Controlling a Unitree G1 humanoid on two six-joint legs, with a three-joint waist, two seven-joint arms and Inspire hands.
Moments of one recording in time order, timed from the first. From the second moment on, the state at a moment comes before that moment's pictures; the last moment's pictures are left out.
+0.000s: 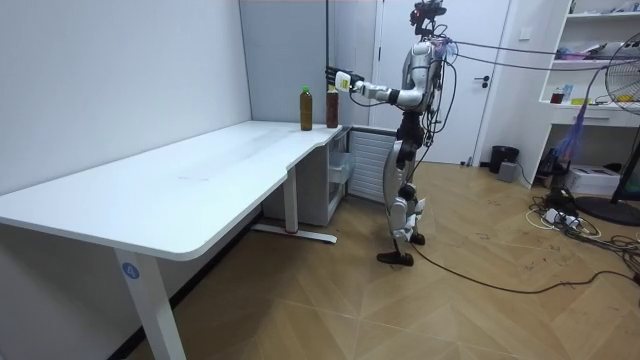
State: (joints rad) left arm 0.11 0.19 0.04 -0.25 -0.56 -0.01 -0.37; right arm 0.07 -0.24 -0.14 1.29 0.08 0.02 0.14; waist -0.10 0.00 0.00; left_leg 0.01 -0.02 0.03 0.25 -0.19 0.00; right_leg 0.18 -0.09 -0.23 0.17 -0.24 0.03
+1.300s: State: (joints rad) left arm 0.11 0.19 0.08 -0.21 -0.56 0.01 -0.34; right arm 0.08 -0.24 -0.14 1.29 0.03 0.01 0.14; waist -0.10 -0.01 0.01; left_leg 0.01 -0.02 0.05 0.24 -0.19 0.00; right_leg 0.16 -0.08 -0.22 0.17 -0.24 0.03
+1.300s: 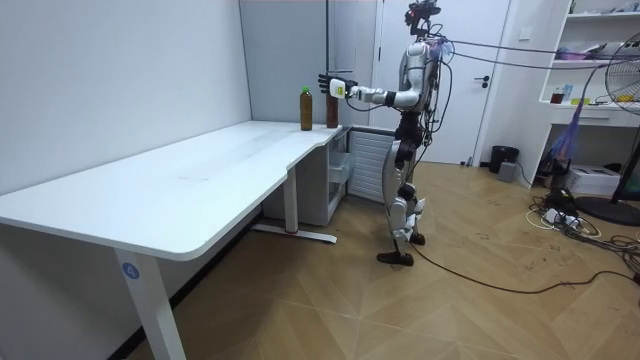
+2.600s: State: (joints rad) left arm 0.10 0.20 0.08 -0.12 -0.42 0.02 -0.33; right arm 0.08 -0.25 -0.14 1.28 0.03 0.01 0.10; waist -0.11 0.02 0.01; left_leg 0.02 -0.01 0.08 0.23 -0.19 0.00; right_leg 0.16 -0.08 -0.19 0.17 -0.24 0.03
